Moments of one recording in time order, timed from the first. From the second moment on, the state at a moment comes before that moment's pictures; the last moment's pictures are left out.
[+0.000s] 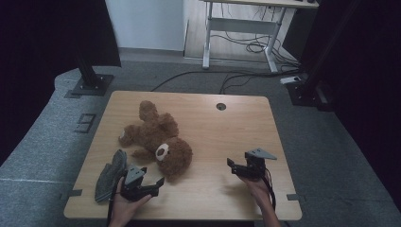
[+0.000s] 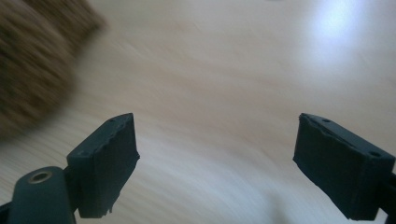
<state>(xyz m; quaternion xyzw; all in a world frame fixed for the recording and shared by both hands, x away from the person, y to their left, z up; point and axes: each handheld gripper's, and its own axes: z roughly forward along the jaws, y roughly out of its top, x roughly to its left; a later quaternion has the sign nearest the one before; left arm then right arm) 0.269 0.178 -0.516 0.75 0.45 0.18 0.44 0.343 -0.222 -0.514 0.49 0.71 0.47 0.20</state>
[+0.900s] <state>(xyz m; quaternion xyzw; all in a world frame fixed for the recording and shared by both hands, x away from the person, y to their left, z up) 0.293 0.133 -0.521 0.78 0.44 0.20 0.40 0.466 -0.023 -0.454 0.34 0.80 0.48 0.11</state>
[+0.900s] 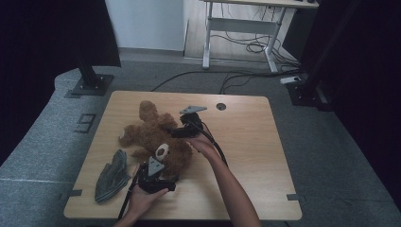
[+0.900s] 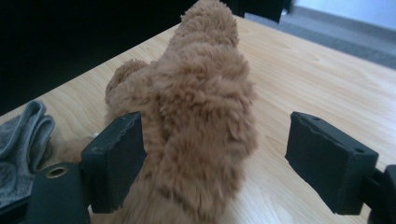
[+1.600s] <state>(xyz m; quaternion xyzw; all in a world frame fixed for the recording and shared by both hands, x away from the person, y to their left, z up) 0.303 0.133 -0.532 0.76 0.46 0.21 0.41 0.481 -0.006 -0.485 0.32 0.79 0.52 0.01</state>
